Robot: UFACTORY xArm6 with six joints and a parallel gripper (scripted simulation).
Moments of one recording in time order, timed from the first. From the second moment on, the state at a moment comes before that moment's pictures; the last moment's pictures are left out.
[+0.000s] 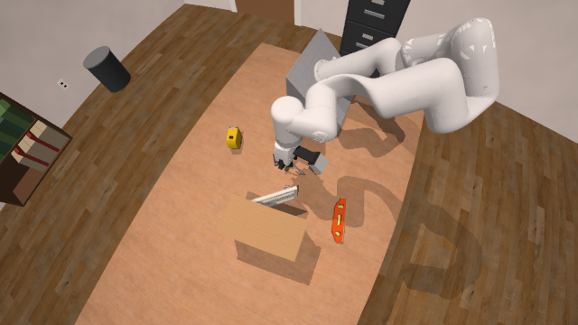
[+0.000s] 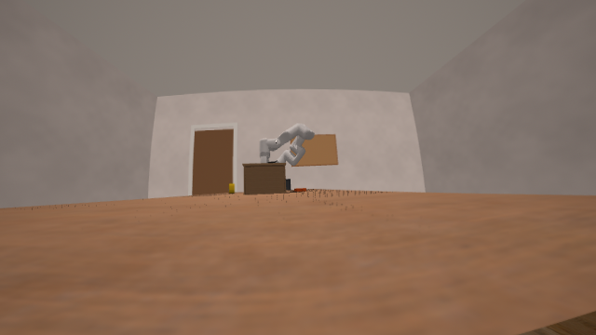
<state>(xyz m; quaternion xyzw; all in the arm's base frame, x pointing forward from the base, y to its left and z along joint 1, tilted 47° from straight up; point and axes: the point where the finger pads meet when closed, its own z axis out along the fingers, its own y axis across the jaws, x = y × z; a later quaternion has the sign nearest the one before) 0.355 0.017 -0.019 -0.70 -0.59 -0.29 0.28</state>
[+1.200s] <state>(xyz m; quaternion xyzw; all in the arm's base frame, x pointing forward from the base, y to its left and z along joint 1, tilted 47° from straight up) 0.356 0.027 -0.028 -0.70 -0.59 -0.29 0.28</state>
